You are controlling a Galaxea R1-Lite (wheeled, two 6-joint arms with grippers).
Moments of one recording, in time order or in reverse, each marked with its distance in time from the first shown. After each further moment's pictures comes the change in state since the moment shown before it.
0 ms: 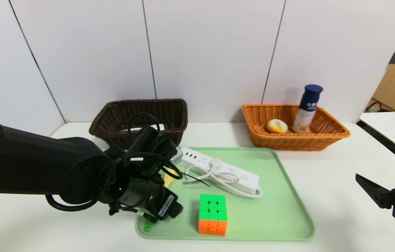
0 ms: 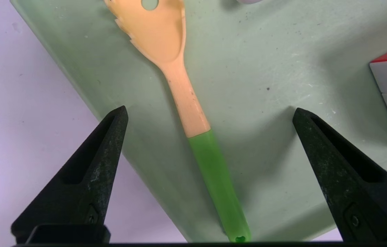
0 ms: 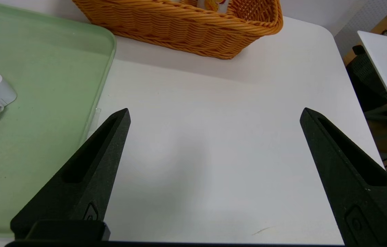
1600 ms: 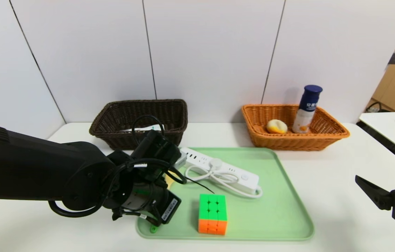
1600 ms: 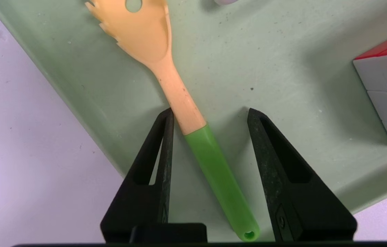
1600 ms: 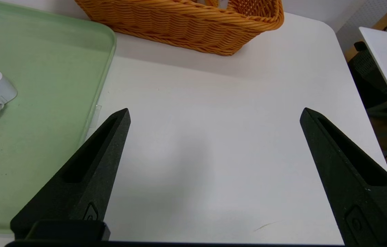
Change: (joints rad) left arm -0.027 0.013 0.015 -0.024 -0.001 0.004; right arm -0.003 0.001 0.006 0.003 -0.001 0.008
